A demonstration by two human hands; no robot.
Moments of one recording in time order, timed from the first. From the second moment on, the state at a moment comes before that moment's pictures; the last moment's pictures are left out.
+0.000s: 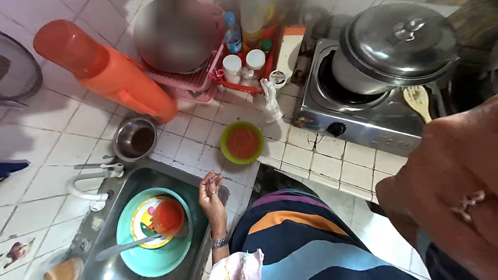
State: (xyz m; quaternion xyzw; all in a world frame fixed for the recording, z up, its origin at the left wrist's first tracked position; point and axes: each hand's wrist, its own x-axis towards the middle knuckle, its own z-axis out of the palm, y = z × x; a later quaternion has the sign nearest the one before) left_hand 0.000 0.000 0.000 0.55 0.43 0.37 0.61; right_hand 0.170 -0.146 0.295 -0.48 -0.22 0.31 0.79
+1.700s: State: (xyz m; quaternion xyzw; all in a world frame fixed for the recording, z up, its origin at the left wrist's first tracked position) left_hand -0.001 0.002 0.000 0.54 0.46 0.35 0.61; right_hand 0.243 -0.102 -0.051 -0.72 -0.08 0.39 0.57
